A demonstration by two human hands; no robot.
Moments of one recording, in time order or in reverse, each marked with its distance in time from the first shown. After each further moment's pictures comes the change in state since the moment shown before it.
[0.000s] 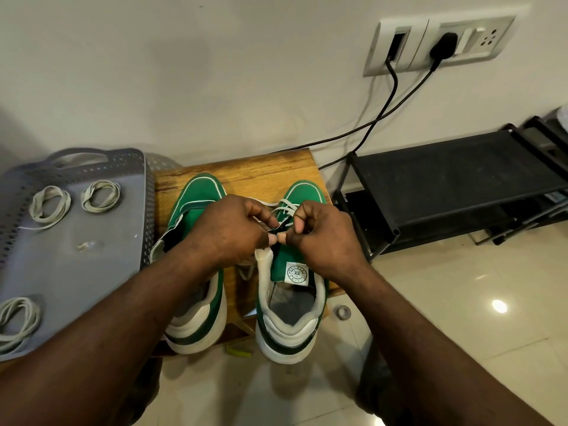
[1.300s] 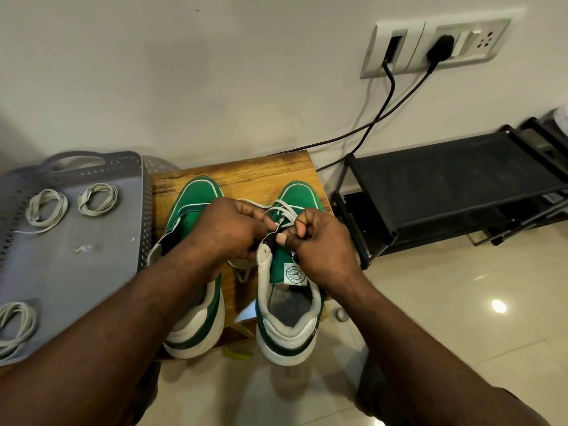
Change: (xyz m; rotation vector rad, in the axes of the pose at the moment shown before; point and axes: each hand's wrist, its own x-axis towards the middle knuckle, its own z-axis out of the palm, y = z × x) left_hand 0.005 0.000 0.004 -0.313 0.046 -0.163; right_hand -0.003 0.009 0.012 0.155 0.037 0.078
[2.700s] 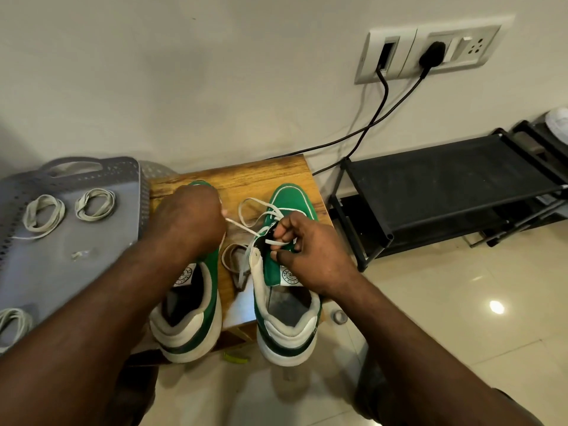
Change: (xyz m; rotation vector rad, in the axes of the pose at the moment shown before) left_hand 0.019 0.005 -0.041 1.061 0.253 0.230; right_hand -0.001 -0.003 -0.008 -0.240 -0.146 -0.211
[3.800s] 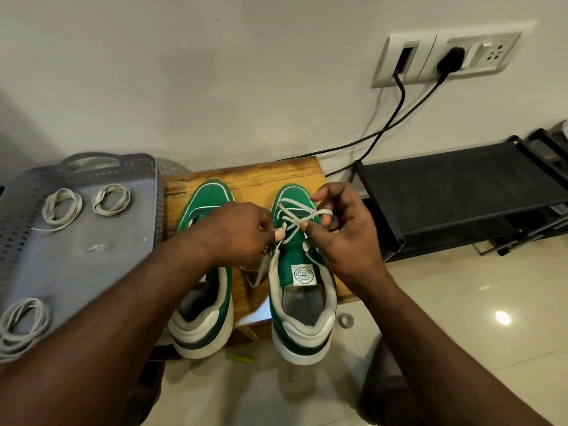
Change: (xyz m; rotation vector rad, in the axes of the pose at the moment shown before) left_hand -0.014 0.021 -0.002 -0.196 -0.317 0.236; right_hand 0.002 -0.005 -0.015 0.469 0.220 -0.135
